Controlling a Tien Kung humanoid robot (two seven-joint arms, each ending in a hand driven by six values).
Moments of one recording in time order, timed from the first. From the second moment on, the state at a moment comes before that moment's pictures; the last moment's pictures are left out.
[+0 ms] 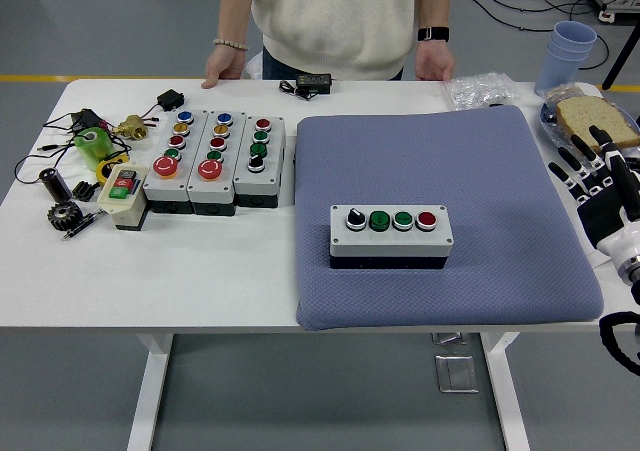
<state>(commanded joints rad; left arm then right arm) -0.02 0.00 -1.53 -0.18 1.43 0.23 0.29 0.18 -0.40 1.23 1.50 -0.23 -0.35 0.18</state>
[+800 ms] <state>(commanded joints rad) -0.03 0.00 -1.52 -0.18 1.42 0.23 0.29 0.15 -0.39 1.27 1.50 -0.23 -0.29 0.22</state>
